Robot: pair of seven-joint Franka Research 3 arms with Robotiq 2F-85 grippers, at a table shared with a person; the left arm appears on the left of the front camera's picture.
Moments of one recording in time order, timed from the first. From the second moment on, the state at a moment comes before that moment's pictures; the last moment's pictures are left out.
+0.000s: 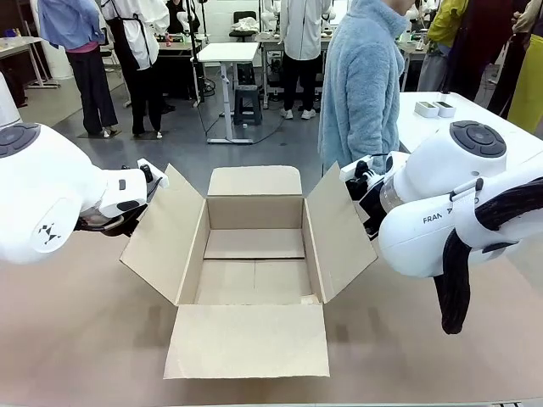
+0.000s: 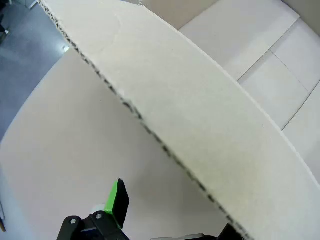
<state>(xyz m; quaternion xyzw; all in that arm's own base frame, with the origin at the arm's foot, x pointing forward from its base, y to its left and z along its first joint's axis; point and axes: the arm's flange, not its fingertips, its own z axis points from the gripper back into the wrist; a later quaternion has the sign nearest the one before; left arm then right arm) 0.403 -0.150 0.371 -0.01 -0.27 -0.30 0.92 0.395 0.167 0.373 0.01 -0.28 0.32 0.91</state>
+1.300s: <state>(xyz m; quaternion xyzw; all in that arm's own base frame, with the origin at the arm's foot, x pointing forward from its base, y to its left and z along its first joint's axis) 0.340 -0.102 0.632 0.06 -0.27 -0.33 0.90 0.314 0.191 0.634 -0.09 -0.28 0.32 0.90</state>
